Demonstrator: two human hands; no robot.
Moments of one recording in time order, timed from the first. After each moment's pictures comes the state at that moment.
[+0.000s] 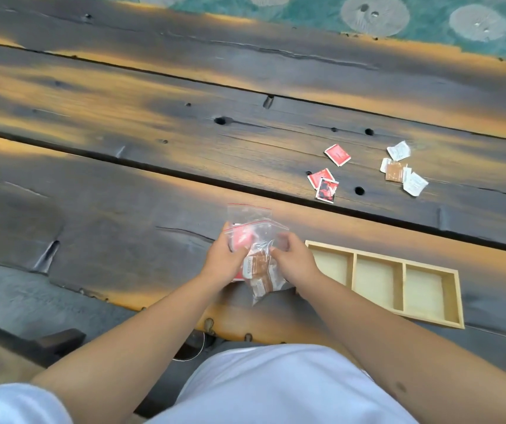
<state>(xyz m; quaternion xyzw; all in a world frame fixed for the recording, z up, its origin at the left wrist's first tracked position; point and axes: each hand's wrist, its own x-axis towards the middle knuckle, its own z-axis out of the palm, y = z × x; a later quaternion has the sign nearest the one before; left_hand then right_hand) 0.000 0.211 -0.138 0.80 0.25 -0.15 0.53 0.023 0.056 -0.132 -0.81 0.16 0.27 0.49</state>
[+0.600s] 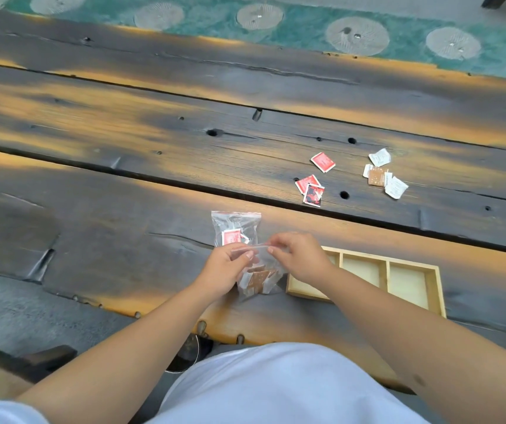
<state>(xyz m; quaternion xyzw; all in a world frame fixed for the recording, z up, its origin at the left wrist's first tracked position) -0.022 0.192 -0.114 0.73 0.16 -0.17 0.65 0.028 0.012 -0.102 -0.91 -0.15 0.19 0.33</state>
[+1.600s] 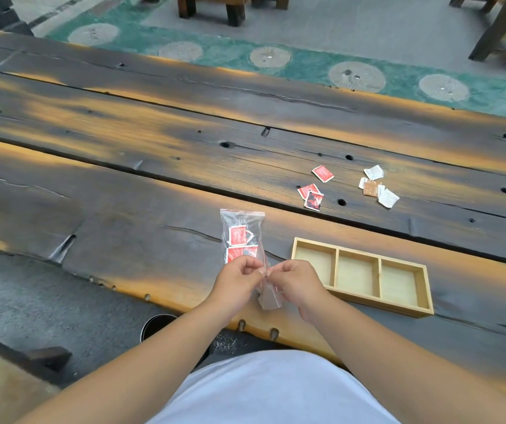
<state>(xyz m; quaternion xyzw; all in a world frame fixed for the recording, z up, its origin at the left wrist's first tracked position) -0.106 0.159 -0.069 0.74 0.23 -0.14 0.62 -0.075 0.028 -0.082 -0.75 0.16 0.28 0.57</state>
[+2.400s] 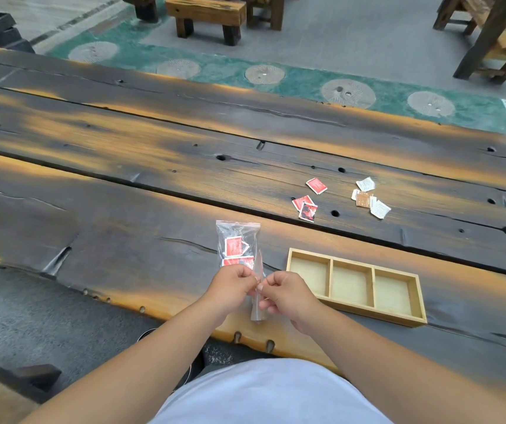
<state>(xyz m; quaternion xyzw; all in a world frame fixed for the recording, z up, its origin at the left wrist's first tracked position) -0.095 0.165 -0.061 0.75 0.23 -0.19 0.59 -0.079 0.027 -0.079 -0.73 0.11 0.33 0.59</state>
